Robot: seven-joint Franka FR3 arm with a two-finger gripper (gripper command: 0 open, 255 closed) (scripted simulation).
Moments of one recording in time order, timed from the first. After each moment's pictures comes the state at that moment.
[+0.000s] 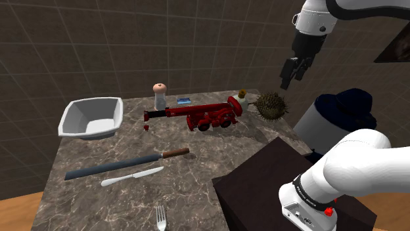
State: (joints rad) arm -0.02 -0.81 0.01 -2.40 -0.07 1.48 -0.04
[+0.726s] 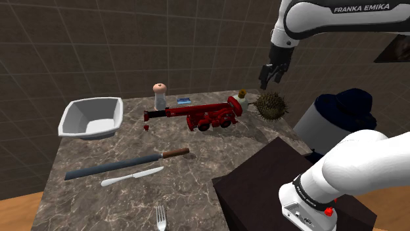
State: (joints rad) arm -0.06 -0.54 -0.07 -2.41 -0.12 1.77 -0.07
